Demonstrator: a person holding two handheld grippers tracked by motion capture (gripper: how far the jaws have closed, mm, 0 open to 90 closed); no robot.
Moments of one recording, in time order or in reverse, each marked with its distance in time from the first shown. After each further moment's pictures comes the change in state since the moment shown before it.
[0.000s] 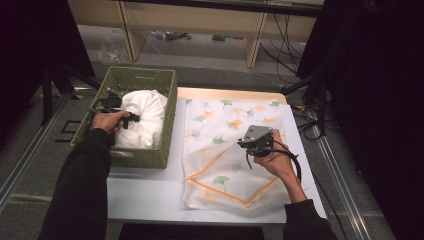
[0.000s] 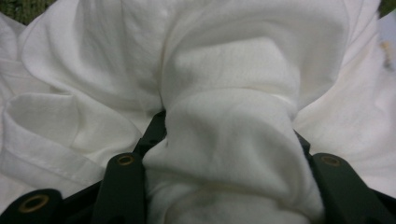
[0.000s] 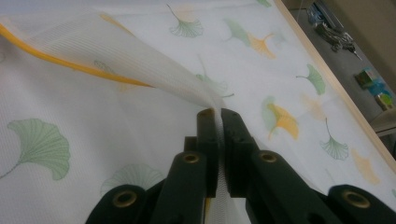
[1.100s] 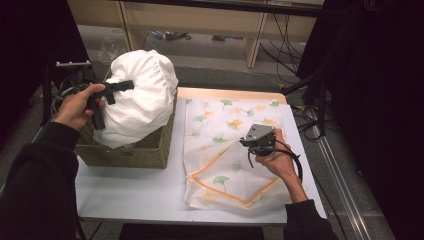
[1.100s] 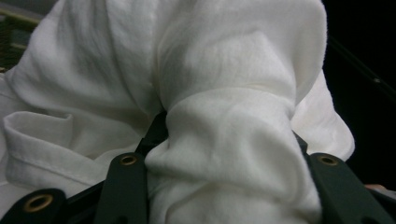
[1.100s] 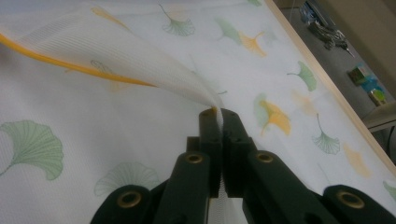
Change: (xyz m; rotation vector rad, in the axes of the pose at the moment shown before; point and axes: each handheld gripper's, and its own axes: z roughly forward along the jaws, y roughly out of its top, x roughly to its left) left arm -0.033 0.026 -0.136 -0.366 -0.499 -0.061; right arm -0.003 -0.002 -0.004 -0.008 -0.026 0.011
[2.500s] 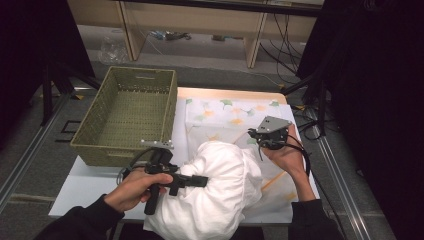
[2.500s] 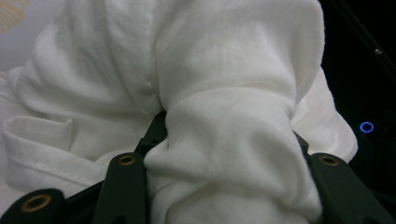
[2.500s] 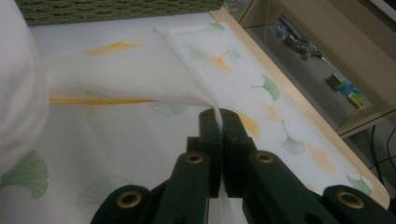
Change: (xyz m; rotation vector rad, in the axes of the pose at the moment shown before) left arm -0.145 -0.198 0.042 0.452 -0.461 0.131; right arm -0.020 0.000 -0.027 -0.095 -0.066 0.064
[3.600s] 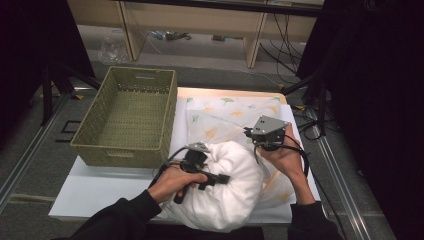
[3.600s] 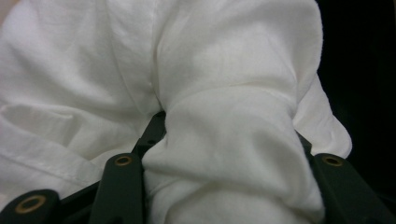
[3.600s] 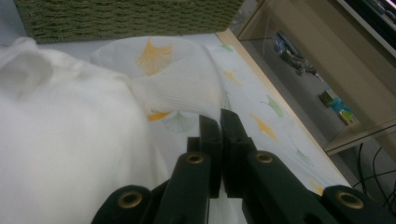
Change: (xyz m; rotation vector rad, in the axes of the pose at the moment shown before) left arm 0.024 0.005 0.098 0.137 0.148 0.202; right arm 0.016 0.026 -0.016 -0.025 -0.008 -0.083
